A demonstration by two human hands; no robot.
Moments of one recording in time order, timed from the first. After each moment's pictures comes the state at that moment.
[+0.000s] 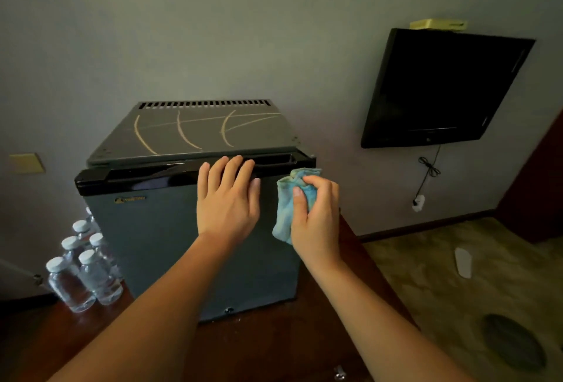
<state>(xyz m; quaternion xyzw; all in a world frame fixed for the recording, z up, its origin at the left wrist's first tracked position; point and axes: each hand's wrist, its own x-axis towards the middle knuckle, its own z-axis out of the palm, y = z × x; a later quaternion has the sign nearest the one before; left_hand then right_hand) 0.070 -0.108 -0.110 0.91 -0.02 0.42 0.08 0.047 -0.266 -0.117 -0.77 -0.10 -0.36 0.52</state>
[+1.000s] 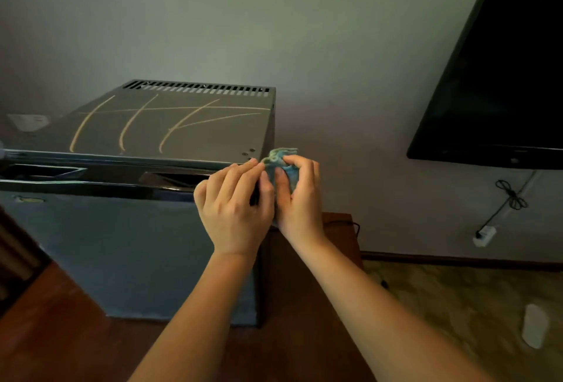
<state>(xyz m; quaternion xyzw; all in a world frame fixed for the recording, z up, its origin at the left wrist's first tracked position) 0.174 -0.257 -0.112 0.75 0.09 0.65 0.06 0.227 -0.347 -0.117 -0.73 -0.25 -0.24 0.59</state>
